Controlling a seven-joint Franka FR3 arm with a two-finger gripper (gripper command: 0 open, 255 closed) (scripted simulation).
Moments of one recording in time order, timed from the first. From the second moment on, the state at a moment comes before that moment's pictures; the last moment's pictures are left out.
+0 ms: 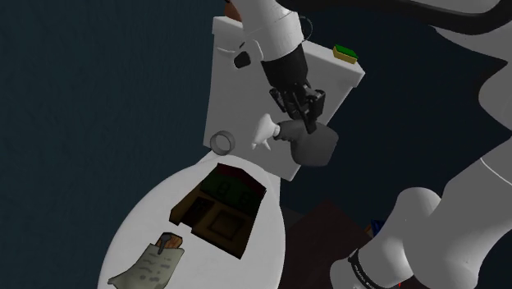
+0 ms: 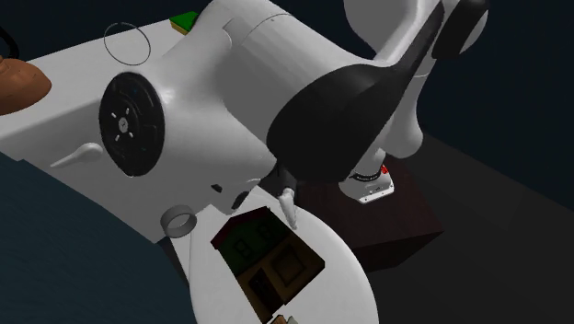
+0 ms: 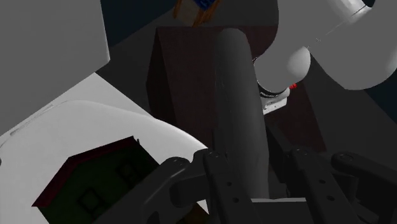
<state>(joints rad) 0.43 -0.03 0.20 -1.65 -0.18 0.95 -0.90</state>
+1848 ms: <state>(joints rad) 0.77 0.34 0.44 -1.24 0.11 0.90 -0.20</state>
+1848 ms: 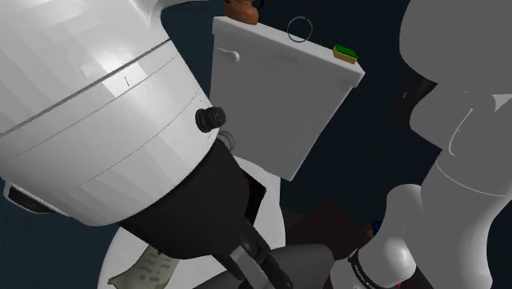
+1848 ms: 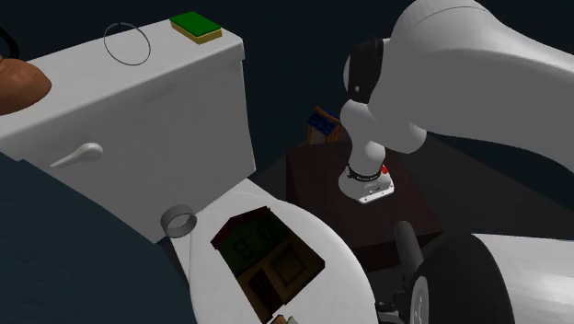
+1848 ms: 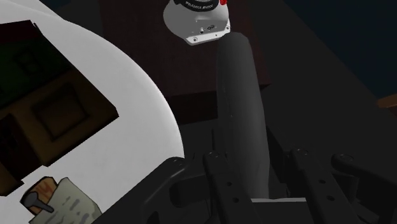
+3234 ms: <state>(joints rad) 0.75 0.31 0.43 -1.57 0.09 1.19 -0.27</state>
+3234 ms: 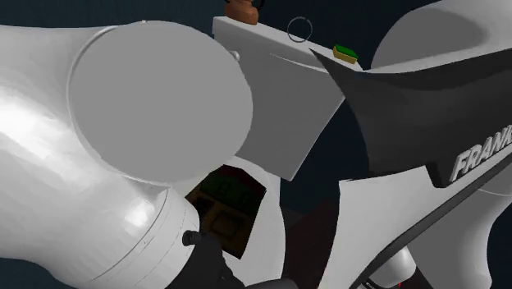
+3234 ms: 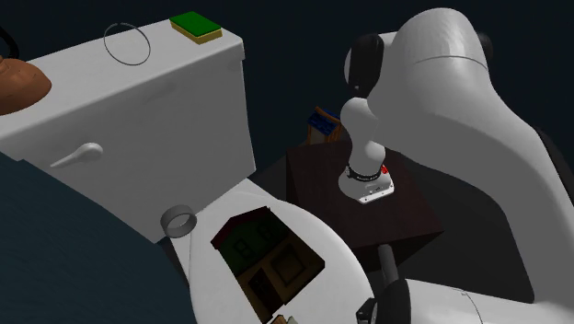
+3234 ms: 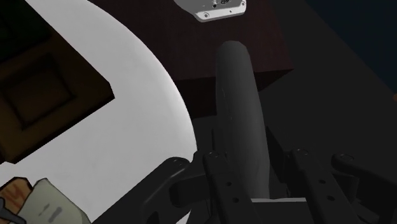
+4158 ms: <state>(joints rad) 0.75 0.35 0.42 -1.70 0.07 1.36 -0.29</state>
